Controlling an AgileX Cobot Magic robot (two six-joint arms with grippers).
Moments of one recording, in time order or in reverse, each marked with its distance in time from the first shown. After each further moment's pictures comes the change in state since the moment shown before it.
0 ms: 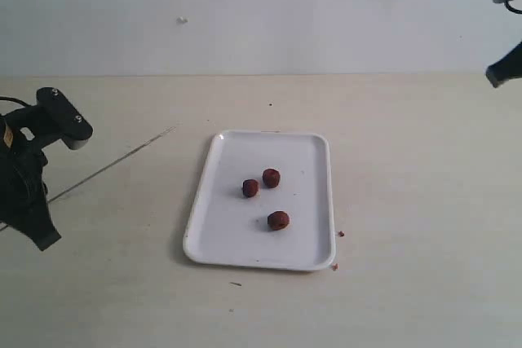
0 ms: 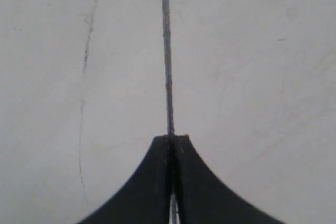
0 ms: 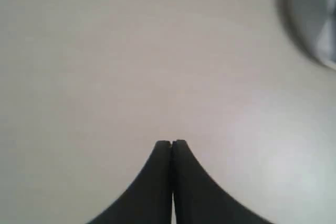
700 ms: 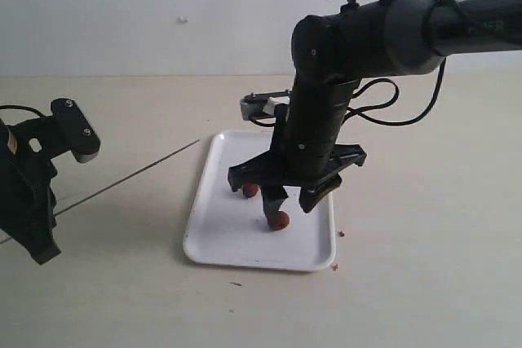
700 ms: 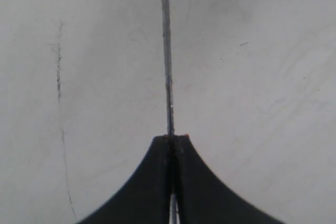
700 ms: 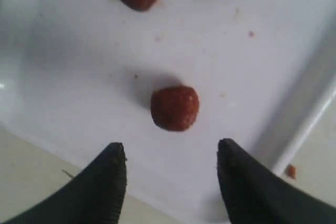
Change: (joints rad) left arm 0.000 -0.007 0.030 -0.091 -0.052 0.175; right arm 0.520 0.396 -0.150 0.549 0.060 0.116
